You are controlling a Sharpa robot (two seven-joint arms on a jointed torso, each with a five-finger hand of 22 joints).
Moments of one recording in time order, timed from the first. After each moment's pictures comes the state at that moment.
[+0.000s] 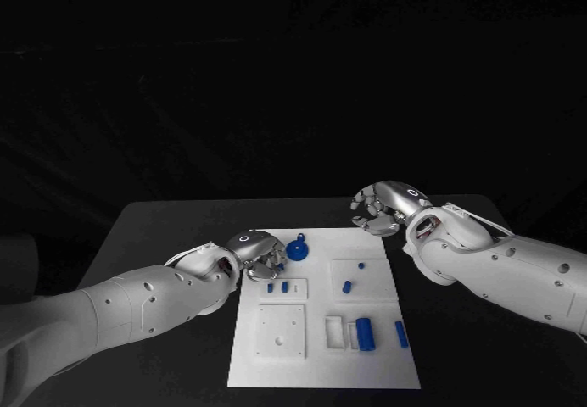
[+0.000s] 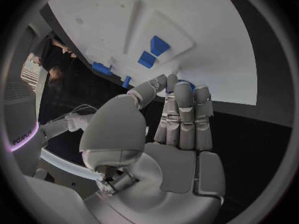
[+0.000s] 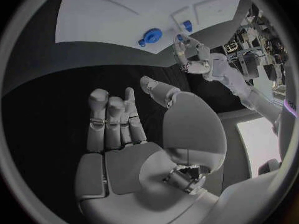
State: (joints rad) left arm 1.18 -0.52 -0.22 1.05 -1.42 -0.46 0.22; left_hand 1.15 -0.08 0.68 -0.23 0.16 1.02 0.11 0.37 0.47 1.40 0.02 0.15 0.15 1.25 -0.09 1.13 0.46 0.05 1.00 -0.16 0.83 1.30; right arm 1.22 -0.76 -0.01 1.37 -1.53 -0.49 -0.16; right_hand 1.09 -0.30 0.83 -0.06 0.05 0.93 0.12 0.29 0.48 0.87 0.03 1.33 0.92 1.14 -0.08 1.25 1.01 0.21 1.15 -0.05 1.01 1.31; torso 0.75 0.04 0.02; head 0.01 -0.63
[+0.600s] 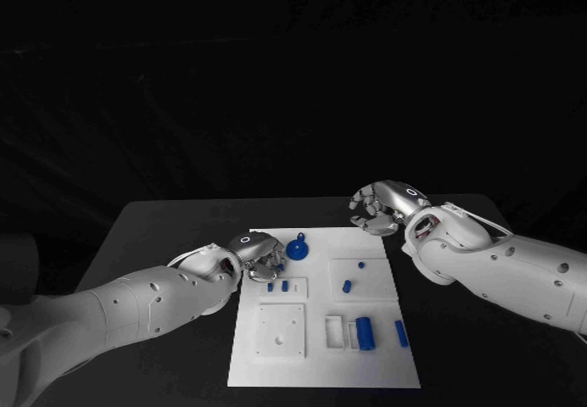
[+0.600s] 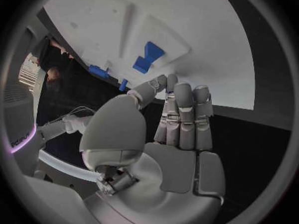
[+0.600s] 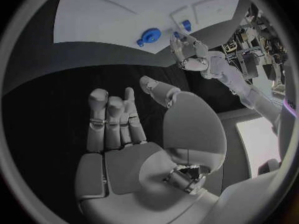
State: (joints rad) left arm 1.16 -0.49 -0.22 1.00 -1.42 -0.46 0.21; left_hand 1.14 -0.08 0.68 -0.23 0.15 1.02 0.11 0.37 0.47 1.40 0.02 0.14 0.15 1.25 -0.09 1.13 0.46 0.05 1.00 -0.16 0.83 1.30; right arm 1.22 -0.76 -0.01 1.37 -1.53 -0.49 -0.16; right_hand 1.09 -0.30 0.83 -0.06 0.05 0.93 0.13 0.29 0.48 0.87 0.03 1.33 0.92 1.14 -0.08 1.25 1.01 0.21 1.15 -0.05 1.01 1.31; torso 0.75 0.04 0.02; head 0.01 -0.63
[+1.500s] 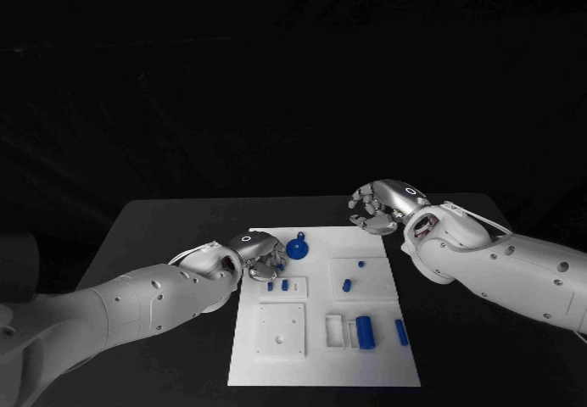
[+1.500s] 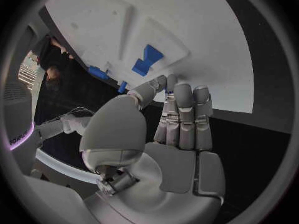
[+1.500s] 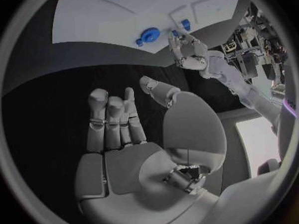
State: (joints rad) left arm 1.16 -0.49 -0.22 0.99 -1.42 -0.42 0.20; left_hand 1.15 -0.08 0.67 -0.23 0.16 1.02 0.11 0.37 0.47 1.40 0.02 0.14 0.15 1.25 -0.09 1.13 0.46 0.05 1.00 -0.16 0.83 1.30; right arm 1.22 -0.76 -0.01 1.38 -1.54 -0.49 -0.16; right_hand 1.09 -0.30 0.83 -0.06 0.05 0.93 0.12 0.29 0.48 0.87 0.03 1.33 0.92 1.14 -0.08 1.25 1.01 0.21 1.15 -0.05 1.01 1.31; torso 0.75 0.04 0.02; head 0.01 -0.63
